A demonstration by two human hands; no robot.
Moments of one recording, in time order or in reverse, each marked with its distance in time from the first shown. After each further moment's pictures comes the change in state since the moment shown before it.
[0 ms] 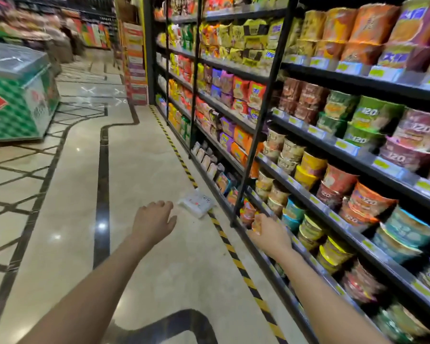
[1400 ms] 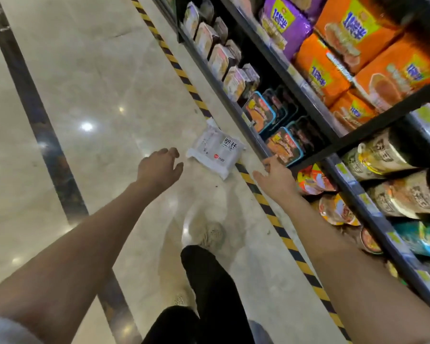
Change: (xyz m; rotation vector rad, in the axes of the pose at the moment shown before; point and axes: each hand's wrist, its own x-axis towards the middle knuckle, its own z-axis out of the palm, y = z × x) left_hand 0.707 -0.210 0.364 -0.211 -0.476 0.019; right_hand 0.738 -0.124 0.268 0.276 -0.284 0.432
